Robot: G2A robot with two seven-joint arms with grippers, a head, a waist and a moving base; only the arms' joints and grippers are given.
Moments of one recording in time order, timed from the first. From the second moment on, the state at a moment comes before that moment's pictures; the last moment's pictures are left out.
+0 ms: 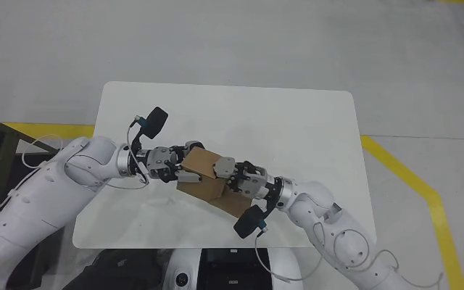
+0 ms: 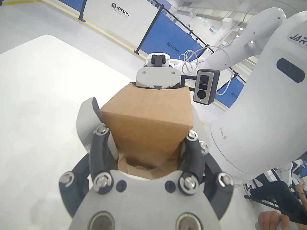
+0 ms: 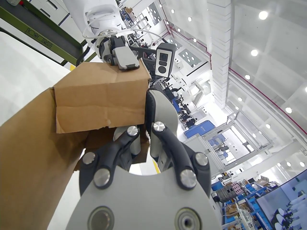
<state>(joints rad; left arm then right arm) 1.06 -0.53 -0.94 -1.72 -0.14 -1.01 -0.56 -1.25 -1.19 0.88 -1.73 -2.16 -0.10 -0.69</state>
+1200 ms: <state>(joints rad) 1.21 -0.56 -1.20 -1.67 0.13 -1.01 -0.36 -1.49 -1.19 1.13 -1.93 -0.97 -0.44 0.19</state>
